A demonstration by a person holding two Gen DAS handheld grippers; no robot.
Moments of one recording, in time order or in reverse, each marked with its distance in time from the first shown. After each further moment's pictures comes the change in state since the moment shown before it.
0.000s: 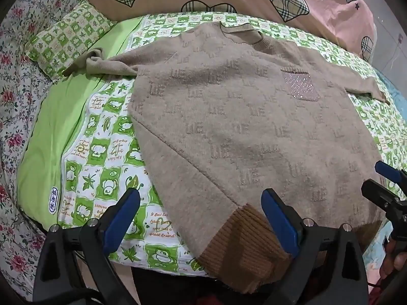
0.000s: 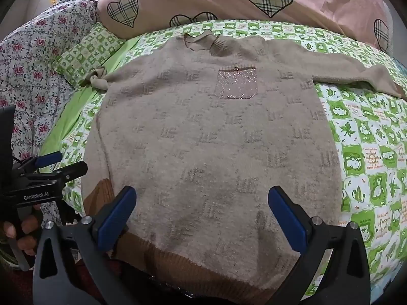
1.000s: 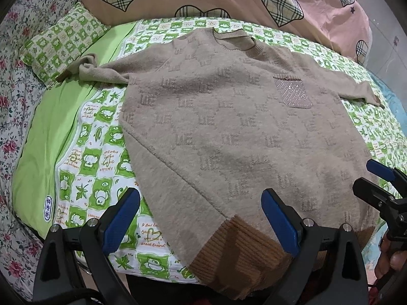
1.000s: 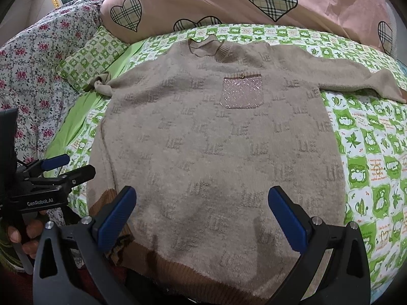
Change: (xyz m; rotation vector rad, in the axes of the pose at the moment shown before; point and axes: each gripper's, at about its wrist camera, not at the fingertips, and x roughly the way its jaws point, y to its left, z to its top) left arm -0.001 -0.002 0.008 0.008 -0.034 -0.041; right arm -0.014 0.009 0.008 -0.017 -0.015 0.027
